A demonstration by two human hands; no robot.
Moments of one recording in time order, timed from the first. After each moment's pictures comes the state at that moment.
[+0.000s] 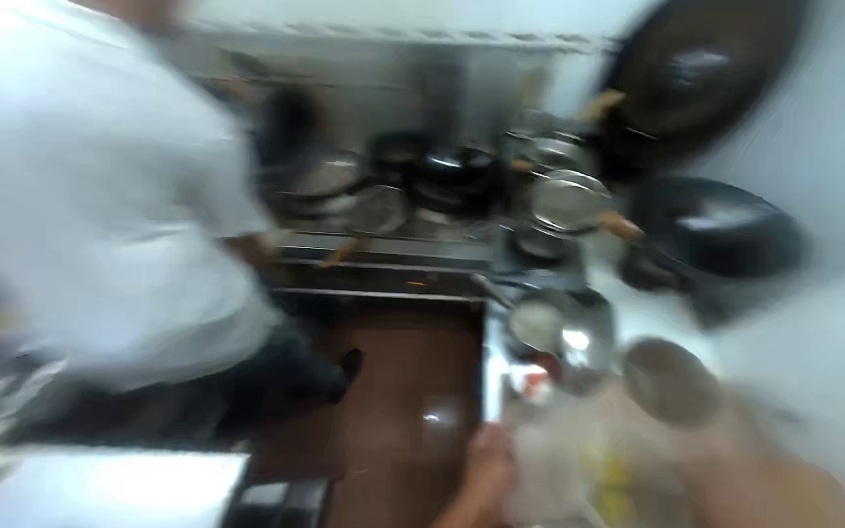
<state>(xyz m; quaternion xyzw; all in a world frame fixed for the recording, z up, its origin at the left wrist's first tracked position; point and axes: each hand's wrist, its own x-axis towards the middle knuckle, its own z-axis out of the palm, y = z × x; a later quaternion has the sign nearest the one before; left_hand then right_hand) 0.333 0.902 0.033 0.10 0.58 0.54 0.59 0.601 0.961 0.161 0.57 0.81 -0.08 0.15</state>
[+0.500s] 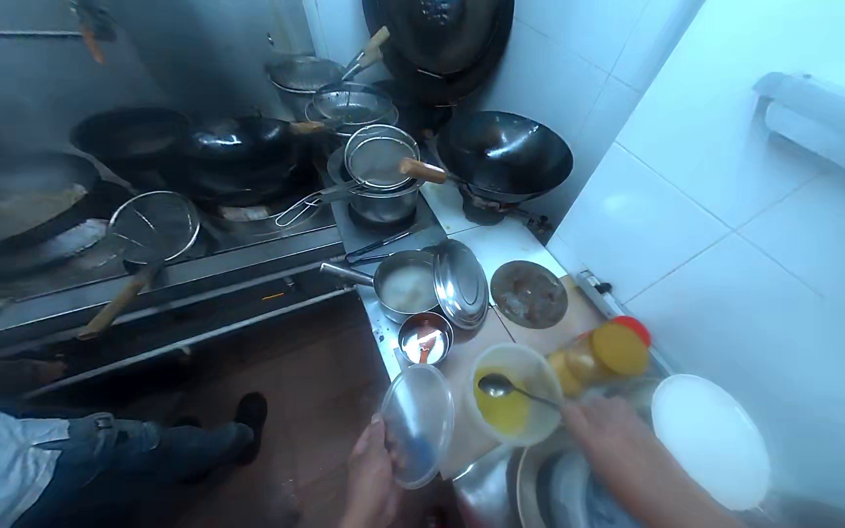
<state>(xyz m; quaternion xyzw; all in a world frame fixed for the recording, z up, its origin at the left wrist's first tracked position) 0.315 0.888 0.013 0.08 0.59 0.52 0.61 0.624 0.877 0.153 0.55 0.83 0.08 0.05</state>
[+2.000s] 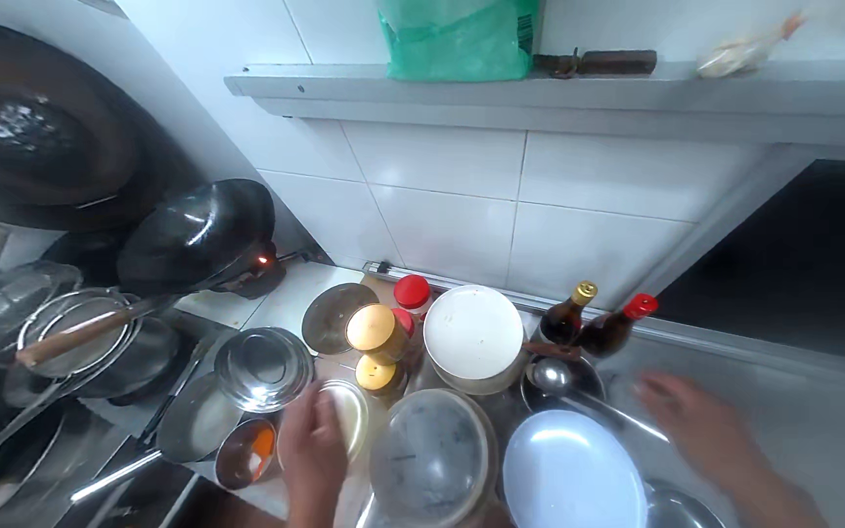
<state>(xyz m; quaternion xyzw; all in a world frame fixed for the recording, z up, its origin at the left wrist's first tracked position) 0.541 0.896 0.136 0.82 0.45 0.27 0.22 0.859 0.537 0.138 0.91 0.22 -0.17 -0.31</state>
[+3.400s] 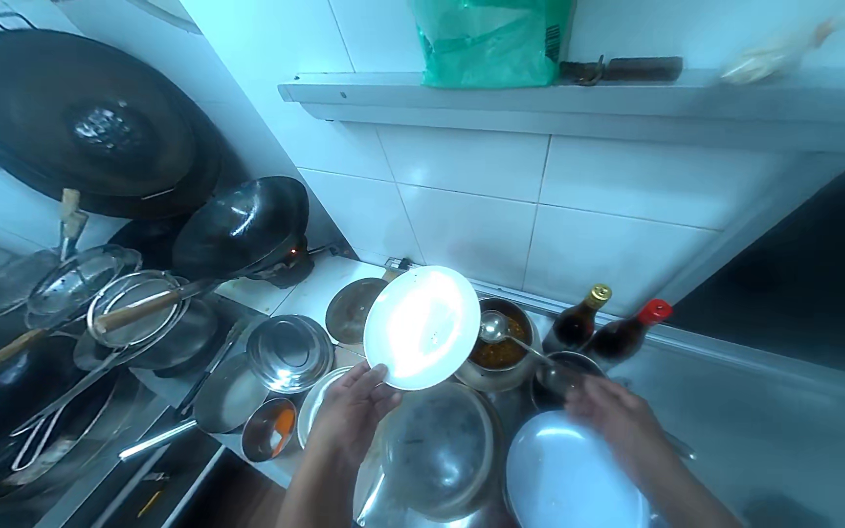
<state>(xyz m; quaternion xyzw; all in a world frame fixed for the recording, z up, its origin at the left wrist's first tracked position) 0.586 0.889 0.183 0.40 0.48 0.25 0.75 0.819 0.599 0.100 0.62 0.02 -0.37 -0.69</state>
